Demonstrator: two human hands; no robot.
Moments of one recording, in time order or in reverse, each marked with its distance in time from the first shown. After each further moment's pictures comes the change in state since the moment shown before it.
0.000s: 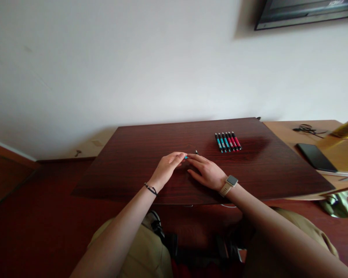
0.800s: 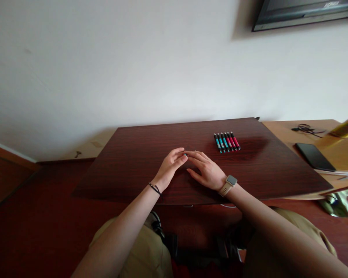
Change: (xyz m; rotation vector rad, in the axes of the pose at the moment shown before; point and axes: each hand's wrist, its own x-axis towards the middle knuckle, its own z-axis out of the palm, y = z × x) left_hand 0.006 -0.014 0.017 -0.307 0.059 0.065; right_hand 0.003 -0.001 -0.006 0.033 0.140 -0.103
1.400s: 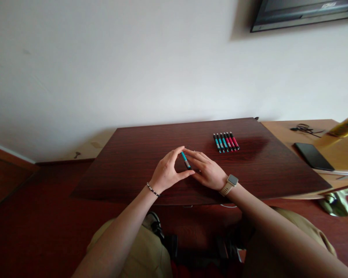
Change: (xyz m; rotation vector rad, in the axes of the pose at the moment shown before) left_hand -0.008 0.017 -0.012 1.103 -0.072 0.610; right_hand 0.000 0.001 -0.009 0.028 -0.041 -0.059
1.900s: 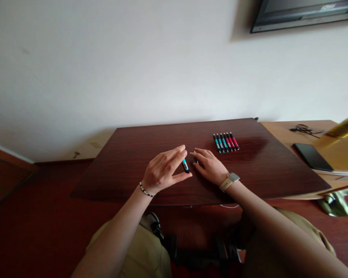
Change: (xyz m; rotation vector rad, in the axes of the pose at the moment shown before) left_hand 0.000 0.012 -0.036 0.316 0.212 0.463; right_hand -0.012 0.027 0.012 -0.182 0.030 0.302
